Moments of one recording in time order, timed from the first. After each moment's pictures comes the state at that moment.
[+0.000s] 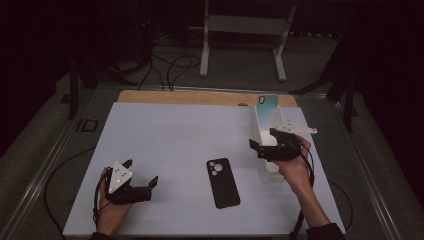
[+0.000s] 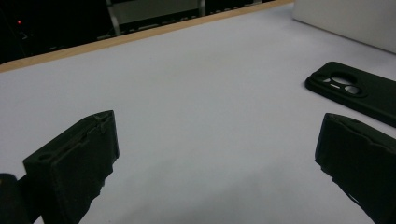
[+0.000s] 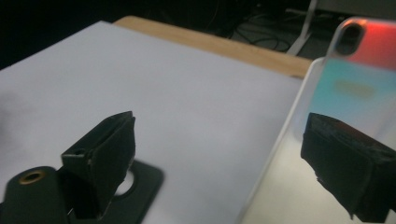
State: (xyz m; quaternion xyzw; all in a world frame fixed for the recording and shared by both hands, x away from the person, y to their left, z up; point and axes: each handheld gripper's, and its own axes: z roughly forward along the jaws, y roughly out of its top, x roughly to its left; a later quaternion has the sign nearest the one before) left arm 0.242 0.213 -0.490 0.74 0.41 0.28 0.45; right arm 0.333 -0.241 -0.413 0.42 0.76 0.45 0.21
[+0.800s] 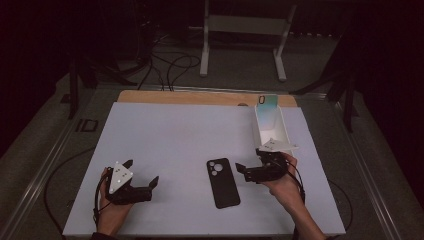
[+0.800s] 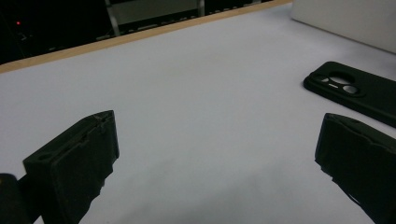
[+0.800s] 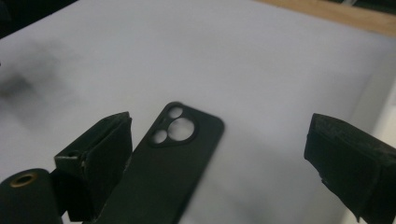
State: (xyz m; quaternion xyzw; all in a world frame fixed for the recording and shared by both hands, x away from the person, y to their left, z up) left arm 0.241 0.212 -0.489 0.74 0.41 0.28 0.45; right arm 0.296 -0.205 -0.435 0.40 0.80 0.42 0.15
